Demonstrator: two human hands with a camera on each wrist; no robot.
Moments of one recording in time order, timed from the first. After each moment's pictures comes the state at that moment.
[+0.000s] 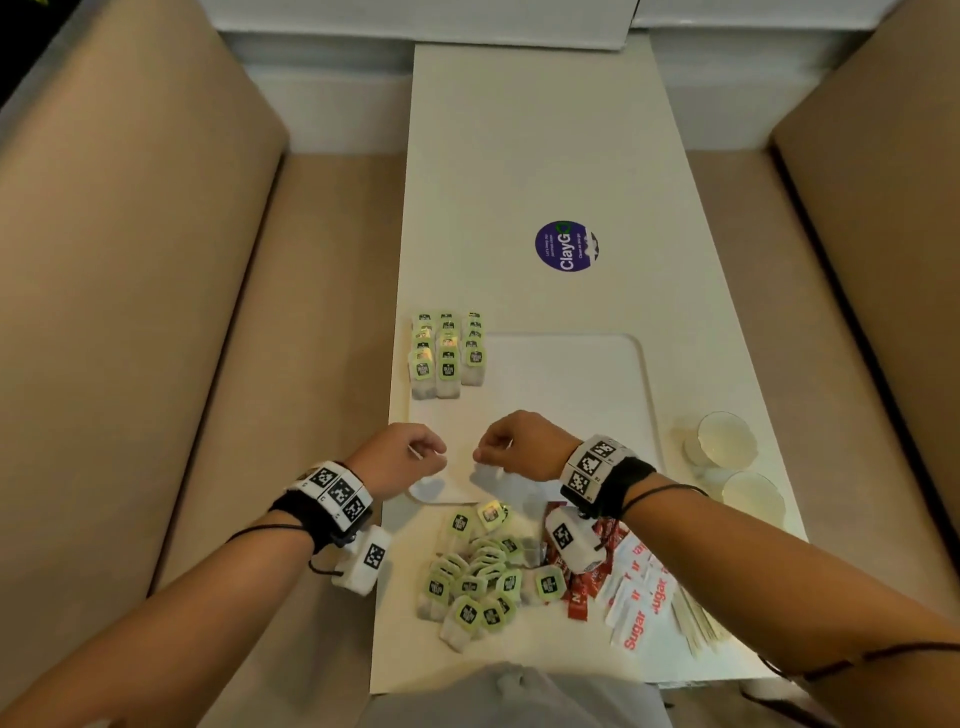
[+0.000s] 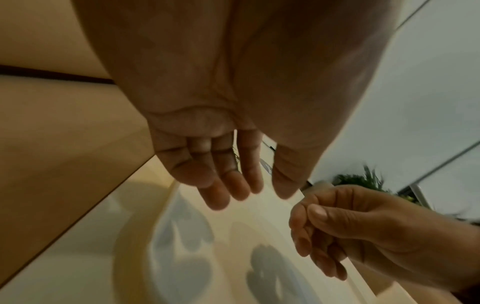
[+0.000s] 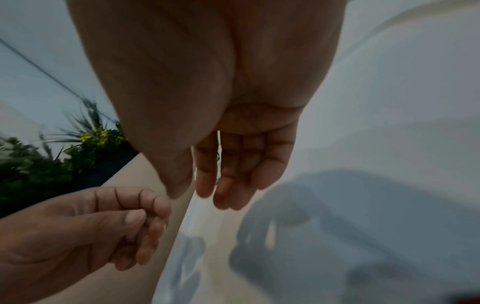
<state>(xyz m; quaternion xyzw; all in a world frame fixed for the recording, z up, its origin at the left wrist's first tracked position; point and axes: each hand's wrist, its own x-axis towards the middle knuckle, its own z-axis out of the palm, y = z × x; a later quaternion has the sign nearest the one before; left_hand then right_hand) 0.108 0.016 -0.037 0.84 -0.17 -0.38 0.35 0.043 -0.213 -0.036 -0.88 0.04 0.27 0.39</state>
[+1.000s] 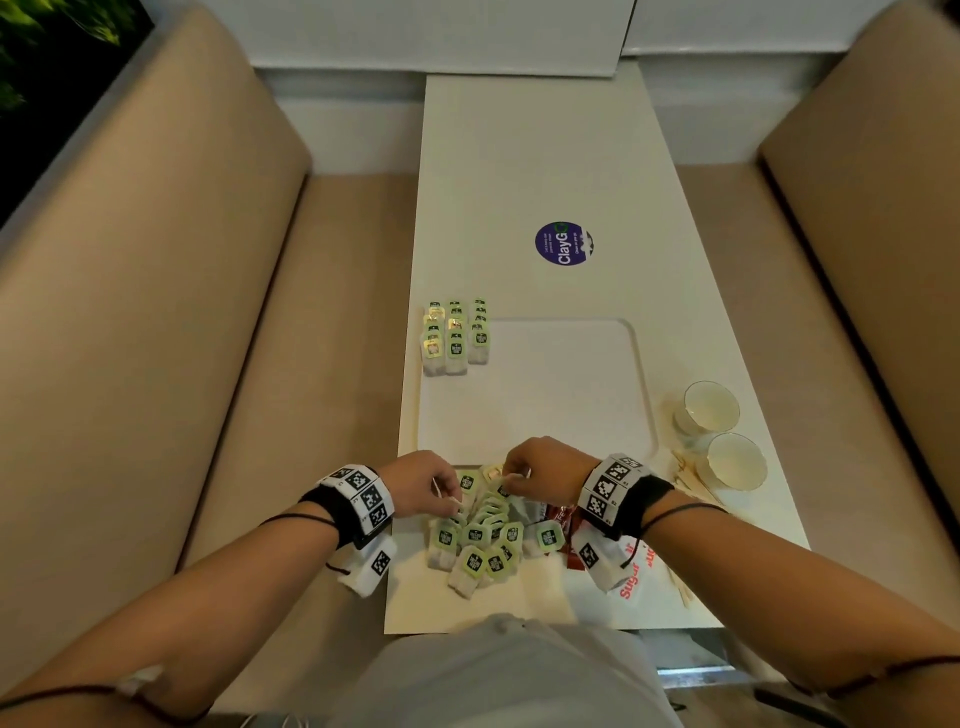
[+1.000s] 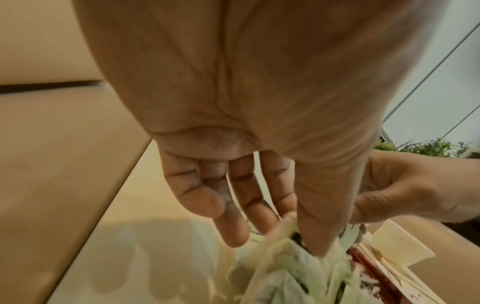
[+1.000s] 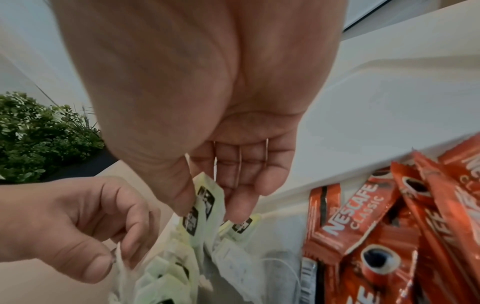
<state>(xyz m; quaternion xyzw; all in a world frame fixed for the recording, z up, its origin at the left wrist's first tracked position) 0.041 0.036 -0.034 0.81 -0.32 -0.45 0.21 -0.044 -0.200 -0.024 -0.91 -0.02 0.29 0.31</state>
